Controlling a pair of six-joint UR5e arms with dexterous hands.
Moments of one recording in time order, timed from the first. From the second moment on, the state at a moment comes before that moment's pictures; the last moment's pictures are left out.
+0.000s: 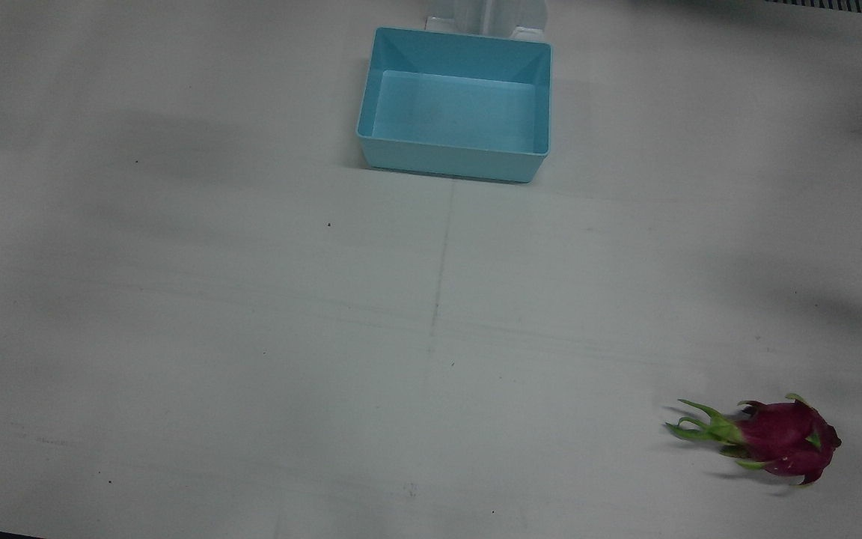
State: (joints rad) left arm -1.31 -1.83 -1.74 0.15 1.74 1.22; right arm 1.51 -1.56 1.57 -3.29 -1.45 0.12
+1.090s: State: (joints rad) left arm -0.99 -1.76 -1.73 0.25 1.37 1.24; right arm 1.51 -1.56 1.57 -3.29 -1.45 0.12
